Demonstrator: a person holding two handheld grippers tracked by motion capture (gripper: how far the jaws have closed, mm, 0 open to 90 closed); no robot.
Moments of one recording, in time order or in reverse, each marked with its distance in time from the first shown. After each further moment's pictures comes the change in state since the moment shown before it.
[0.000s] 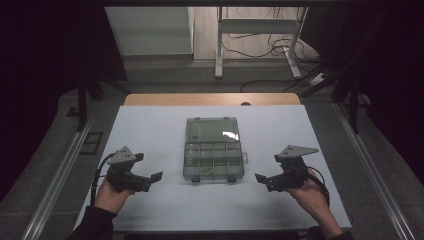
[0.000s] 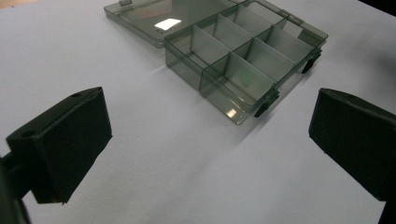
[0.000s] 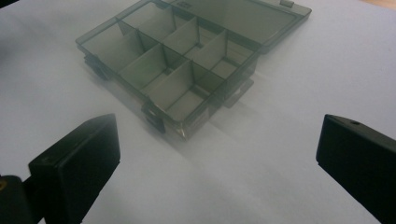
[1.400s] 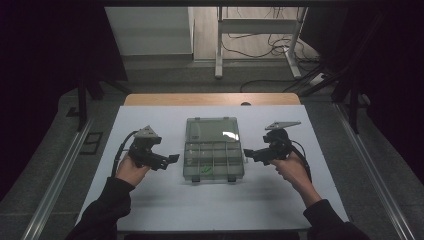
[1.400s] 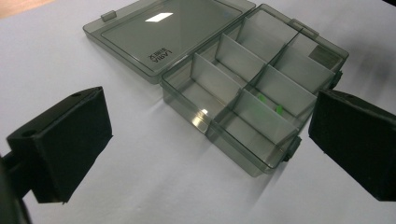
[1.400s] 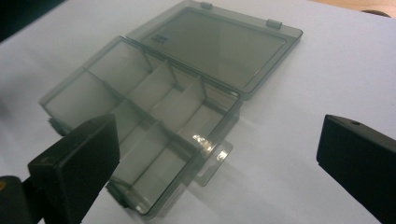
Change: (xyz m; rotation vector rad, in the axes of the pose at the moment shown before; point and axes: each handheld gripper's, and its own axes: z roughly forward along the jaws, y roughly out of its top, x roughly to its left) left arm 0.018 0.055 0.056 0.093 -0.051 0.033; right arm -0.035 0.050 0.053 0.022 0.012 0.105
